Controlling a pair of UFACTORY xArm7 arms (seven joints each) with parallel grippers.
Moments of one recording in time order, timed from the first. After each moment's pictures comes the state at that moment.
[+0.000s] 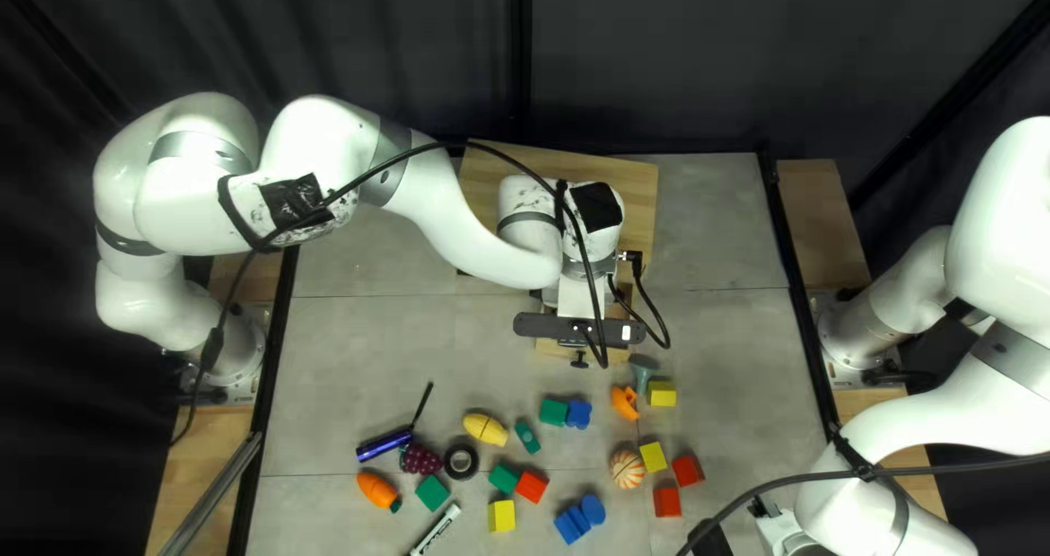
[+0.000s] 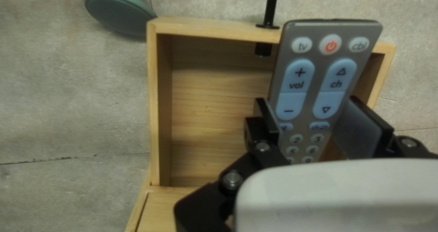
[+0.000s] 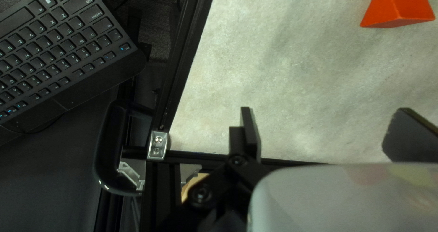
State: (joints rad) left arm 0.25 0.52 -0.24 1.46 0.10 0.99 1.65; right arm 0.76 0.16 0.17 1.04 -0.06 1.17 0.63
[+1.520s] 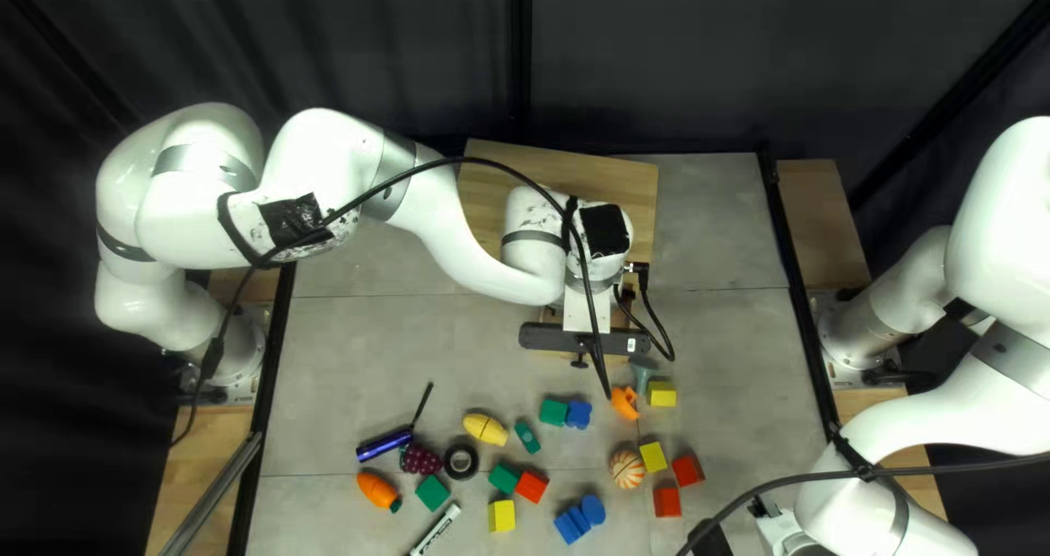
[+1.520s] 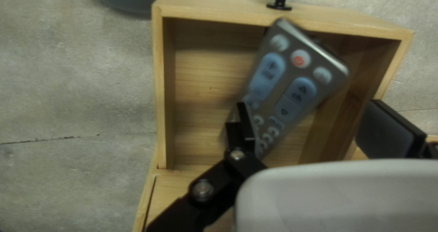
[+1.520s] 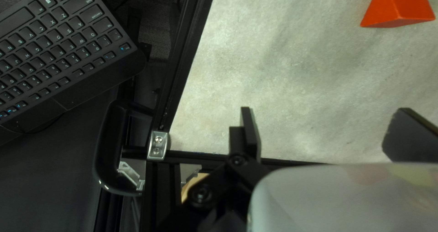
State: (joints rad) left arm 0.16 0.50 -0.19 1.47 0.23 1.01 1.53; right arm 0.76 0.16 0.17 1.04 -0.06 1.17 0.63
